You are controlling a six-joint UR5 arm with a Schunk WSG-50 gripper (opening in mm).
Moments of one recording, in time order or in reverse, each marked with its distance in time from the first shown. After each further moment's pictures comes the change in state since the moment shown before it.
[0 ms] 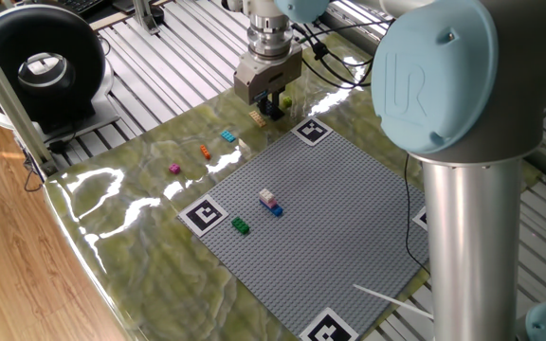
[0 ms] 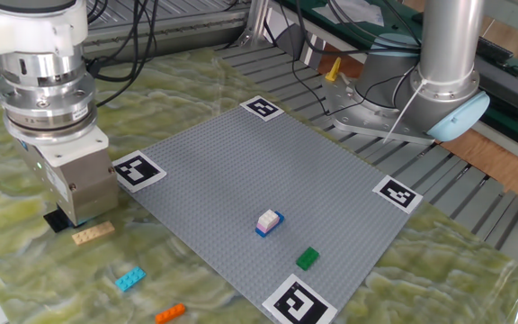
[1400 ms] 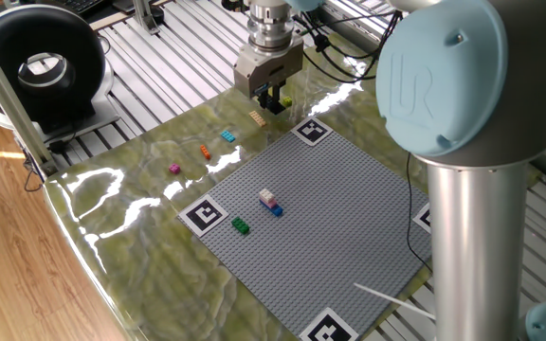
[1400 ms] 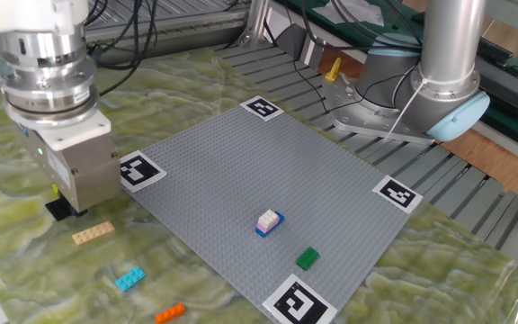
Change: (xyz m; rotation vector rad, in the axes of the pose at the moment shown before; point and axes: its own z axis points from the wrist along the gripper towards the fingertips) arm 0.007 0.005 -0.028 -0.013 0.005 -0.012
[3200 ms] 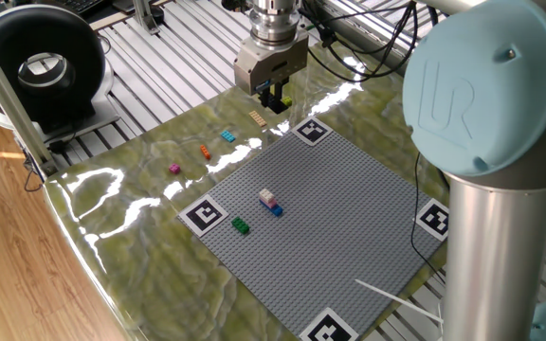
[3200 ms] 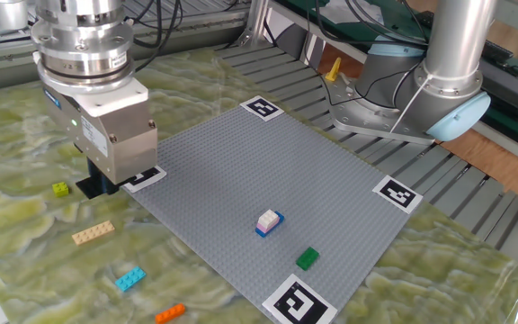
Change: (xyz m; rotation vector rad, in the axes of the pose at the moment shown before) arm 0.030 0.019 -0.028 -0.020 0.006 0.012
